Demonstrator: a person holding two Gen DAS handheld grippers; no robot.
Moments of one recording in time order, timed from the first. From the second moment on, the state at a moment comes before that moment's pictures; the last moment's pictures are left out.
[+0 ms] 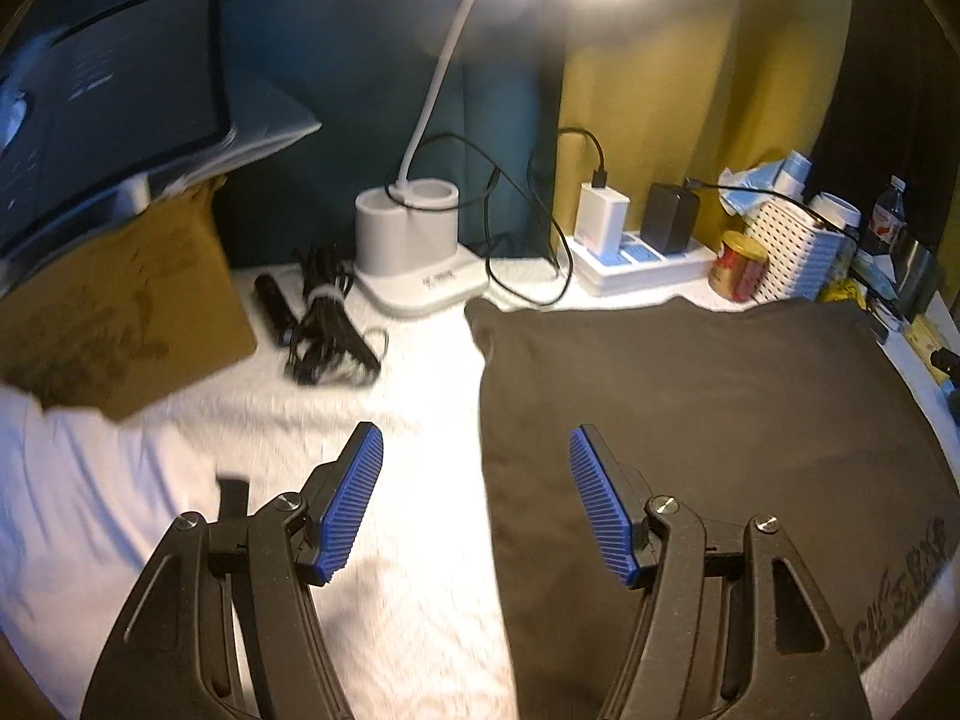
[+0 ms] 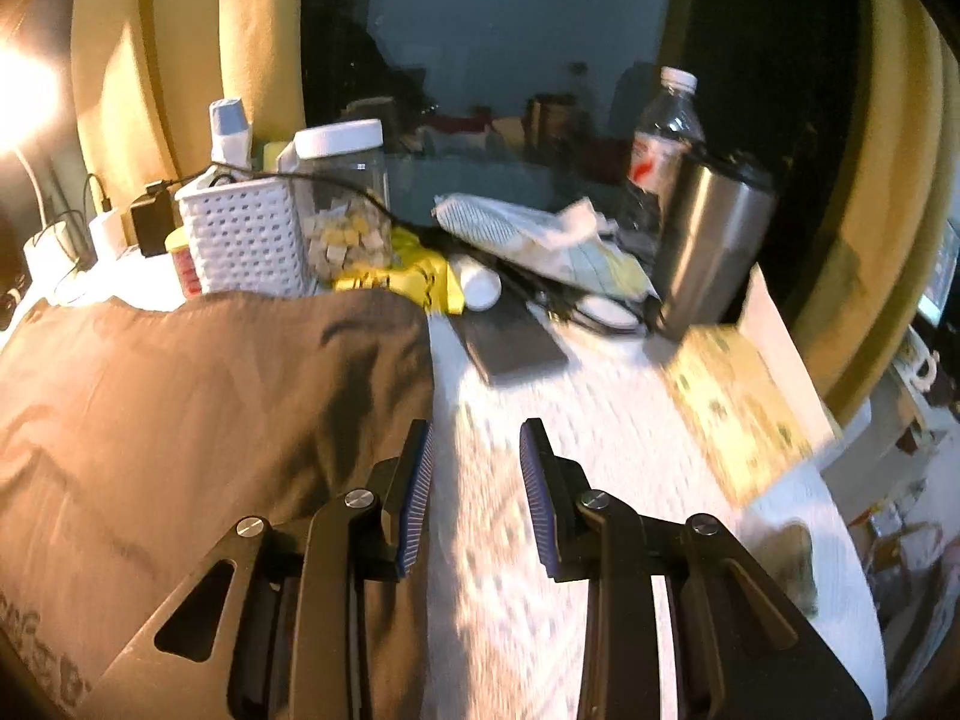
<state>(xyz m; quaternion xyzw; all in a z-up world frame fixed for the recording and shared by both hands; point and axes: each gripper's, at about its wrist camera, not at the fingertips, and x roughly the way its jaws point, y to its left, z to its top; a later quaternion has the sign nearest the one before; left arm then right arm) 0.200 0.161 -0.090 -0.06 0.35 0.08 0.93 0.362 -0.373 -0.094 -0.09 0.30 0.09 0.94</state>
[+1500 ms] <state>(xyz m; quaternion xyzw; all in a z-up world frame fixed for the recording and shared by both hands) 0.062 0.104 -0.142 -0.06 0.41 0.01 0.91 0.215 -0.402 -0.153 0.01 0.38 0.16 0.91</state>
